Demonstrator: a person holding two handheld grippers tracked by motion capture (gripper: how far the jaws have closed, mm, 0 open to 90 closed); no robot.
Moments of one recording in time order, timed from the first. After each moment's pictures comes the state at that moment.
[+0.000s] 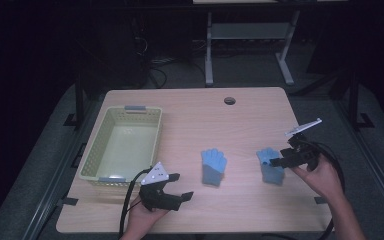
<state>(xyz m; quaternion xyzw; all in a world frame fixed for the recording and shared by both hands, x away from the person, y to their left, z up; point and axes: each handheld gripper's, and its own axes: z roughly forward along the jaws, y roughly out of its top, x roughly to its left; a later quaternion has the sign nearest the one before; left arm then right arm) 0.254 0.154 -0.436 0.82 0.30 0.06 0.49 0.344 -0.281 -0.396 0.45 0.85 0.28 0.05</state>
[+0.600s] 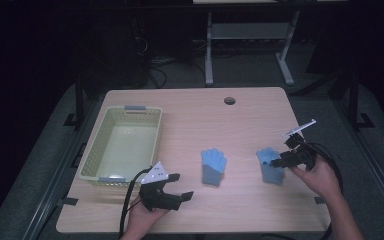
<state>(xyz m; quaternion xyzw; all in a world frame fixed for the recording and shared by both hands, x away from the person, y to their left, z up) 0.255 0.155 -0.437 0.81 0.30 0.05 0.49 0.353 -0.282 -0.412 0.46 0.85 0.24 0.04</state>
